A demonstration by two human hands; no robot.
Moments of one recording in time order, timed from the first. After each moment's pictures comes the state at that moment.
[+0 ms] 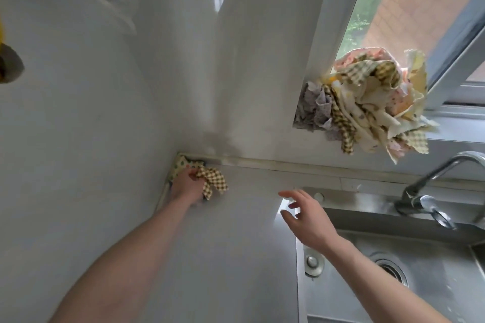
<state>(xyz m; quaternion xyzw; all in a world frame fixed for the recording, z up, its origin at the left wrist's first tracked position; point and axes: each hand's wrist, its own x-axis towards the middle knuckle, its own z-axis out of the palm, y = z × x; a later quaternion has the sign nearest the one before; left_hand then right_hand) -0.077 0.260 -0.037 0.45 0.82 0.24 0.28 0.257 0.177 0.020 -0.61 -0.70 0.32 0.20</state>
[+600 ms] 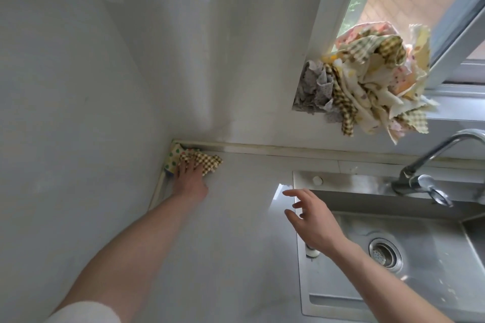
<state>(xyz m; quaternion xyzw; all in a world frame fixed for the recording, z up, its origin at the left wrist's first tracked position) -0.073 0.246 -0.067 0.65 0.75 -0.08 0.12 0.257 0.139 0.010 -0.64 -0.66 0.34 0.20</state>
